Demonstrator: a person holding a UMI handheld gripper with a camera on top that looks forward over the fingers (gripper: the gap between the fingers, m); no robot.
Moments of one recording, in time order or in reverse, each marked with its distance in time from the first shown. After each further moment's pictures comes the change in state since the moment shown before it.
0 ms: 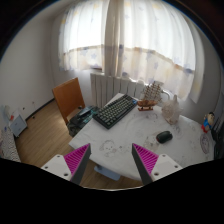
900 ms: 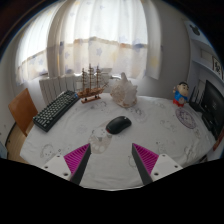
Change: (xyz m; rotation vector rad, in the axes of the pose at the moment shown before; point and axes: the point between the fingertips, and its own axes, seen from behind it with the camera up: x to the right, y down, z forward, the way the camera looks) arm 0.226 0.081 0.076 0.018 0.358 0.266
